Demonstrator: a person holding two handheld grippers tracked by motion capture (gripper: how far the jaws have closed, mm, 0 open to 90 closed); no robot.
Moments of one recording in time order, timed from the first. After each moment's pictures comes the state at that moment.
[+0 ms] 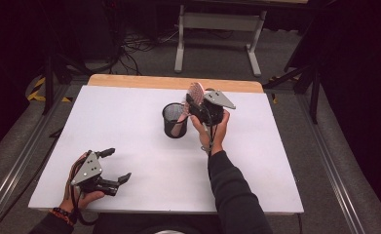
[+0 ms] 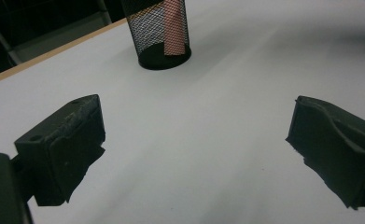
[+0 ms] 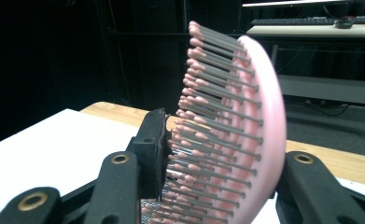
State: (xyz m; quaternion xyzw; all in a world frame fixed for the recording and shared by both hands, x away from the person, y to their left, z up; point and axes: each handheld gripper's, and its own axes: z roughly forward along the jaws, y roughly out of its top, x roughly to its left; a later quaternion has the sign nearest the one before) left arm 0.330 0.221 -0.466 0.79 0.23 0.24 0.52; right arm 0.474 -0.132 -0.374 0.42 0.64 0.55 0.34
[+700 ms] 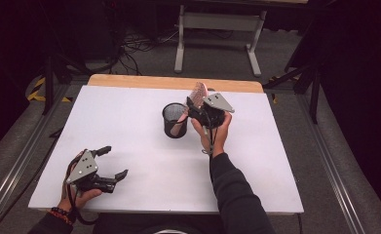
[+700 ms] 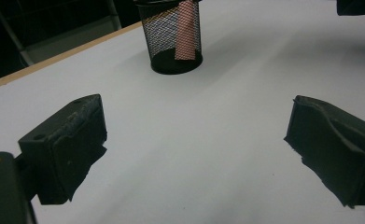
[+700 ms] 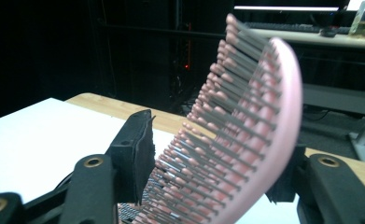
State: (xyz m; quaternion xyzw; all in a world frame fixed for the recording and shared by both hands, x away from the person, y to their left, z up) left arm 0.330 0.228 -0.463 0.77 0.24 0.25 0.53; right arm 0.468 -0.133 -0.378 0.40 0.65 0.53 0.38
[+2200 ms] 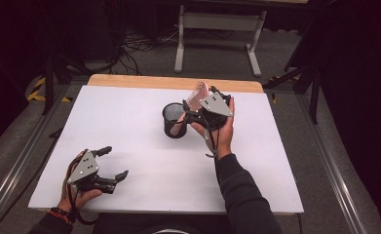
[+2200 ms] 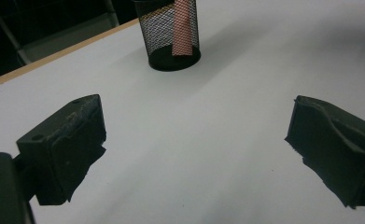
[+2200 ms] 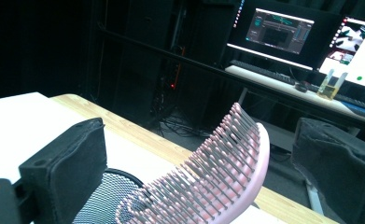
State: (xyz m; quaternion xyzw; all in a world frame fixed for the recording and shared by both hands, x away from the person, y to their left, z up) left arm 0.330 0.227 -0.463 0.78 0.24 0.24 0.52; right arm 0.444 -0.130 -0.352 0.32 0.66 0.50 0.46
